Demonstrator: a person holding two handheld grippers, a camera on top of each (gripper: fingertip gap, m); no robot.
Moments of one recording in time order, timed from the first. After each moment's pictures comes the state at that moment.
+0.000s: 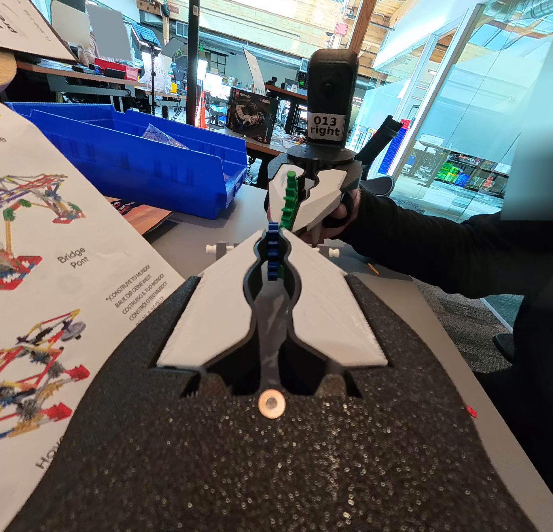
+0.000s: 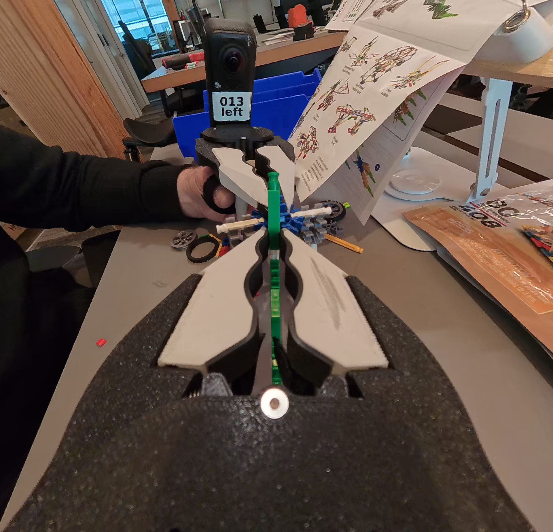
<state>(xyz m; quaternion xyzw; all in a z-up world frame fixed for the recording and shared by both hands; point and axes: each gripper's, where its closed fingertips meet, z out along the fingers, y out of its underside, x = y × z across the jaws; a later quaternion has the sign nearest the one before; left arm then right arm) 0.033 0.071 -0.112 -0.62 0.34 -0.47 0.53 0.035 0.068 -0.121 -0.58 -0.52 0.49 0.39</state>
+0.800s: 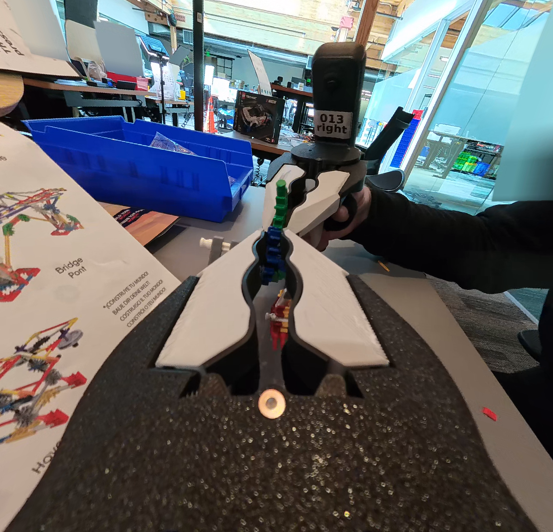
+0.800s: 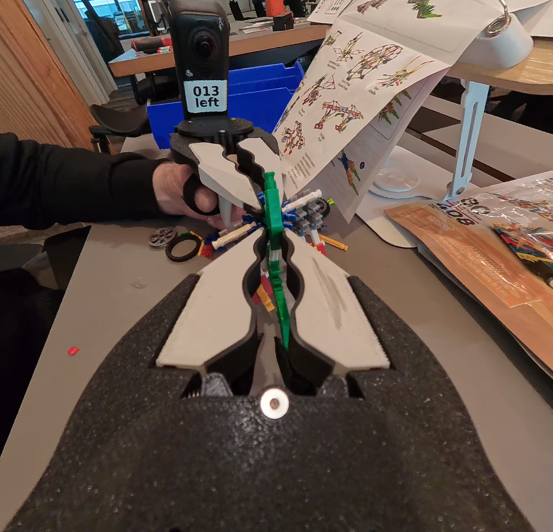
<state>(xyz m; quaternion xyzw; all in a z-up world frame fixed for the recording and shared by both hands) 0.035 0.071 -0.112 -0.62 0.35 -0.45 0.54 0.031 0.075 -0.125 -0.60 -0.52 0.45 0.41</state>
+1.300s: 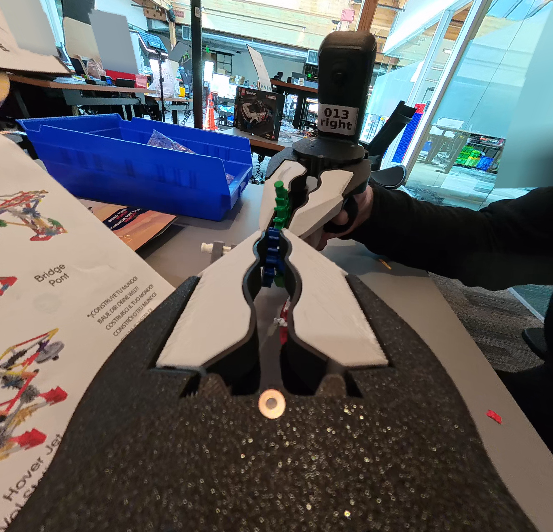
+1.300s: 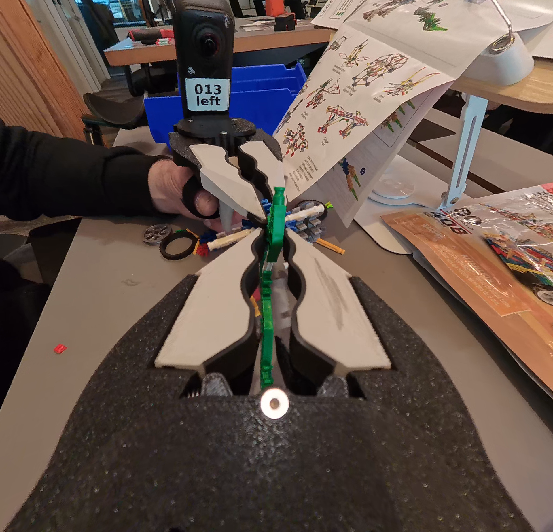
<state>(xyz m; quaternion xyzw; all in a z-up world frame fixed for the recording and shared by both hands) 0.040 0.071 -0.114 -0.62 0.36 -0.44 0.54 0.030 0.073 -0.125 -0.58 -0.53 0.44 0.43</state>
